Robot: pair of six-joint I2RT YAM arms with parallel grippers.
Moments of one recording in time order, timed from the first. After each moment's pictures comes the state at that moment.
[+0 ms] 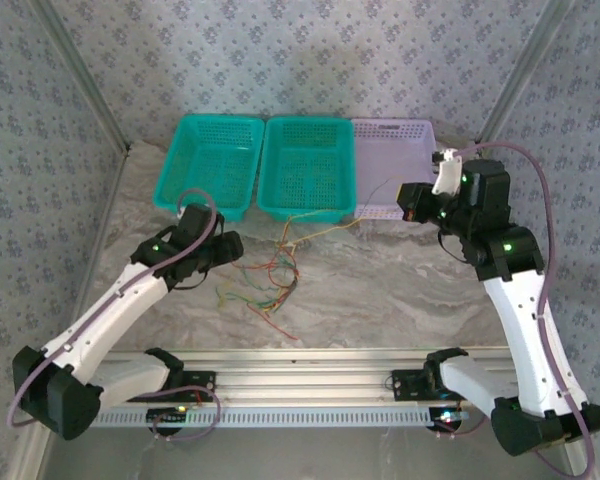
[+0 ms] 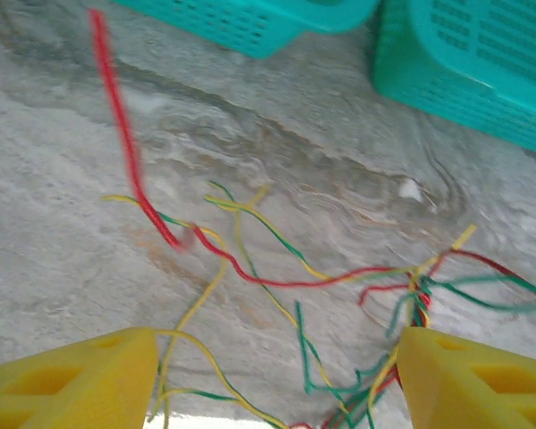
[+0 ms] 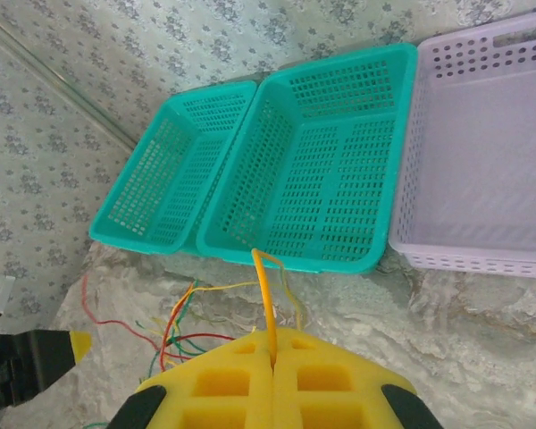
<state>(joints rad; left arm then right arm) -0.55 1.08 0.96 -0.79 -0.16 -0.71 0.21 1.01 1.33 -0.77 -0.32 0.37</state>
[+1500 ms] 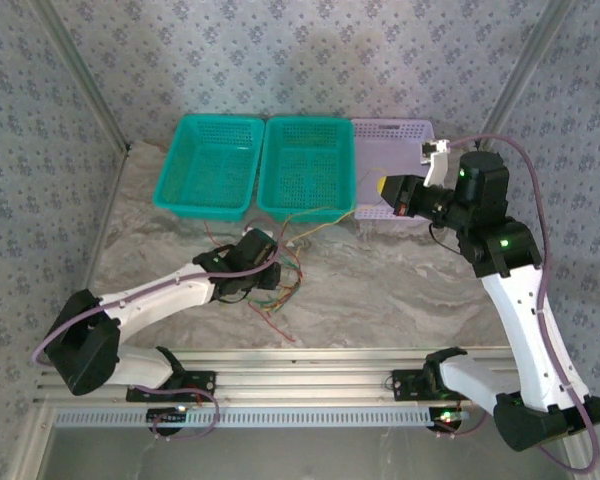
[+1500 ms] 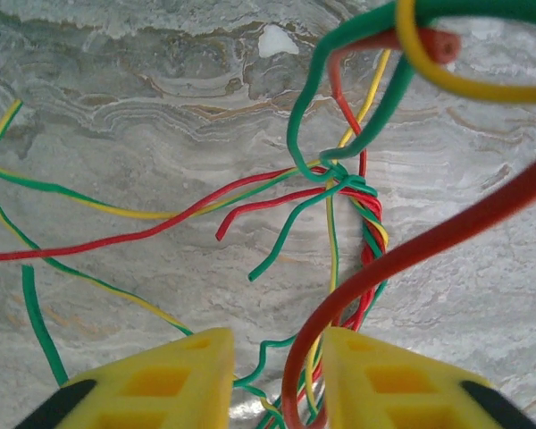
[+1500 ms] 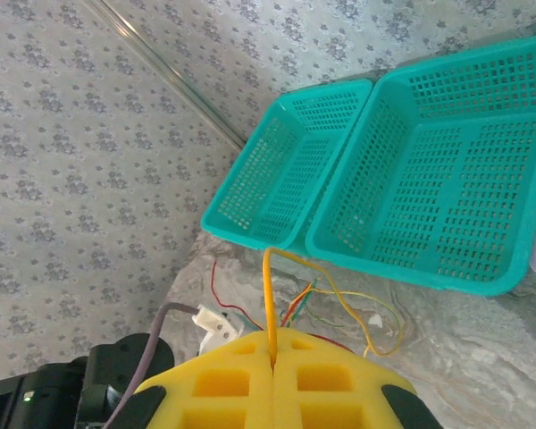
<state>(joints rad) -0.82 1.34 0.82 -0.46 -0.14 -0.60 0.25 1.04 1.36 -0.67 -0.51 0.48</state>
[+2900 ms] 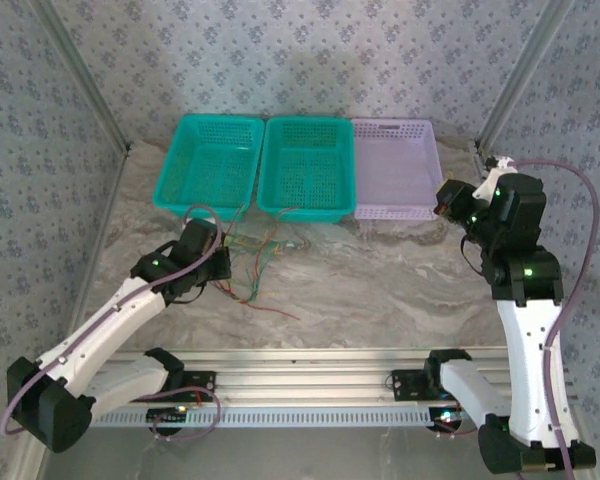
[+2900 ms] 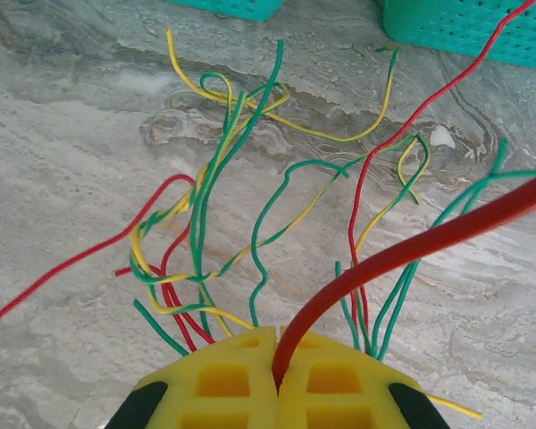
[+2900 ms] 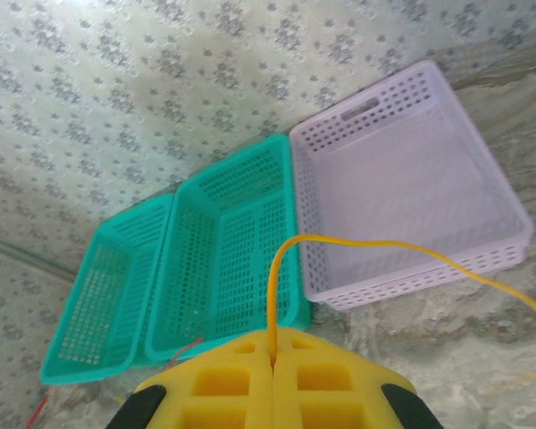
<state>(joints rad) -0.57 1.01 0.86 -0.79 -0.20 -0.59 0.03 0.88 1.30 -0.78 -0.14 0.54</state>
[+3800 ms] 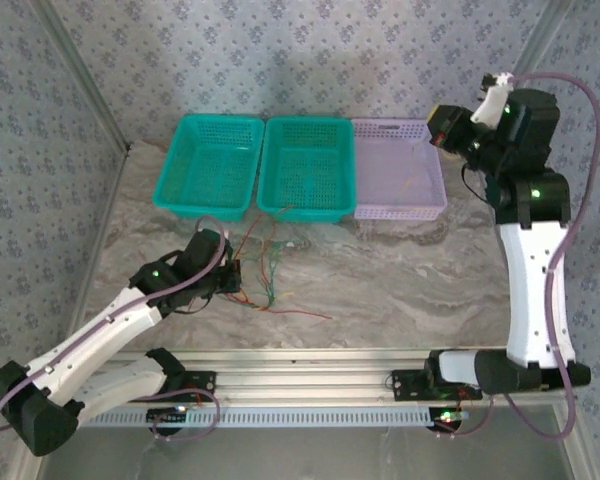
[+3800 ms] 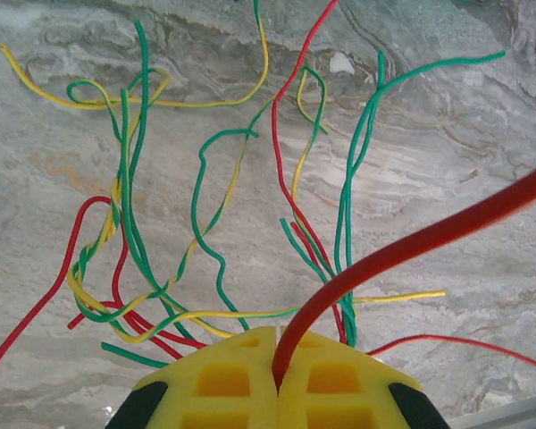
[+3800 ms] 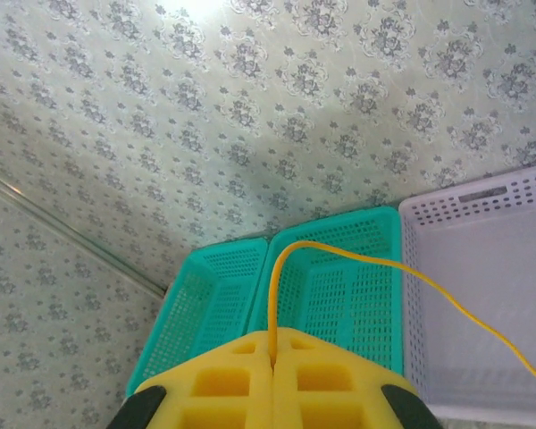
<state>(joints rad) -0.72 0.95 0.84 -0.82 -0.10 -0.67 0.05 1.33 1.86 -0.77 -0.32 0.50</state>
